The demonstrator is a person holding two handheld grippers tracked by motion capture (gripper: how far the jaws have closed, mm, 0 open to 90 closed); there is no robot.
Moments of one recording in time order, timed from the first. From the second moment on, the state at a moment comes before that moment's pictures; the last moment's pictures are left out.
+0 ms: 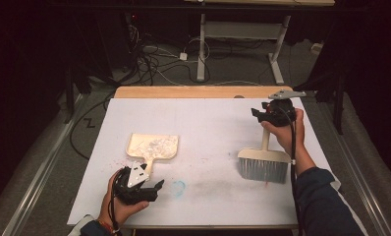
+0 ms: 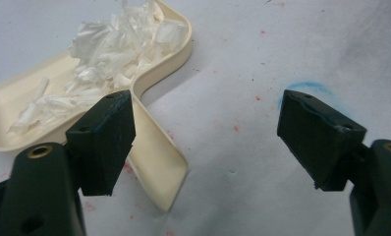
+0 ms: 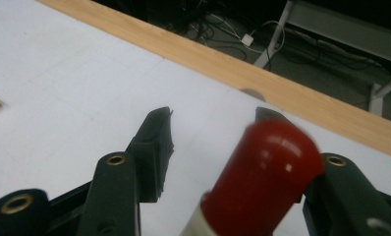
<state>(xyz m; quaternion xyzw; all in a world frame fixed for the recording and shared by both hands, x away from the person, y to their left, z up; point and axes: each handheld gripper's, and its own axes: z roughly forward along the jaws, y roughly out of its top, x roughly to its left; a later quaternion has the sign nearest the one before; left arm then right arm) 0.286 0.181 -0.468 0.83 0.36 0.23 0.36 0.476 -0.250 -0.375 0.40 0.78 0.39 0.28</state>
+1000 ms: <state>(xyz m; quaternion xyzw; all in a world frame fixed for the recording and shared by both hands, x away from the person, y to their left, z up) 0.282 0.179 -0.465 0.84 0.34 0.25 0.35 0.469 -0.227 -0.346 0.37 0.75 0.45 0.33</state>
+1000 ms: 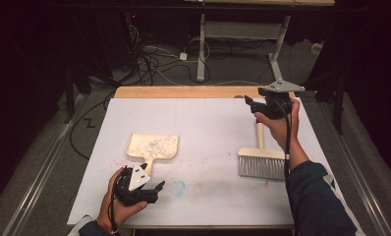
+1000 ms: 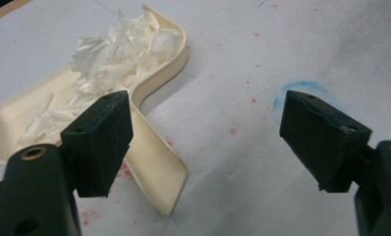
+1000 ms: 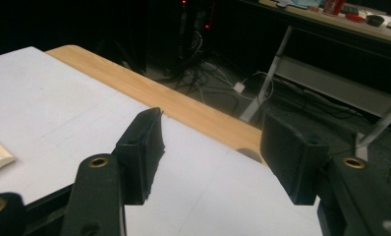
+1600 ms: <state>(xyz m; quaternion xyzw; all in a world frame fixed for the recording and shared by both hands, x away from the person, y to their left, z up) 0.280 0.178 -0.465 0.83 0.33 0.27 0.35 0.423 -0.233 -0.359 0.34 0.73 0.49 0.35</state>
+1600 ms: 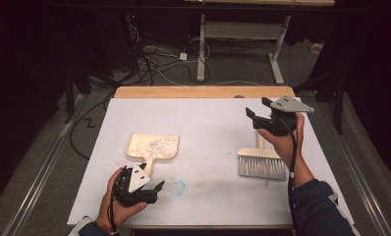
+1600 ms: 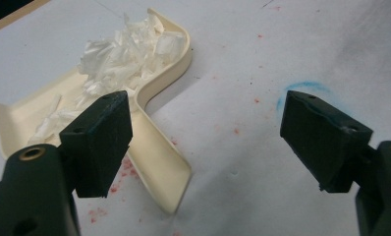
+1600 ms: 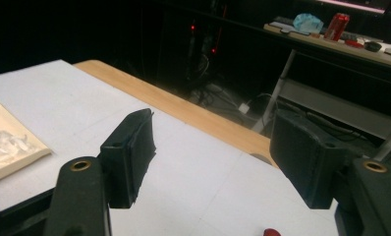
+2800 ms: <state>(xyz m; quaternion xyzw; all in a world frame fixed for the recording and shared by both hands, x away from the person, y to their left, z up) 0.280 0.175 -0.467 0.84 0.33 0.28 0.33 0.350 -0.245 -0.359 0.28 0.75 0.48 0.37</state>
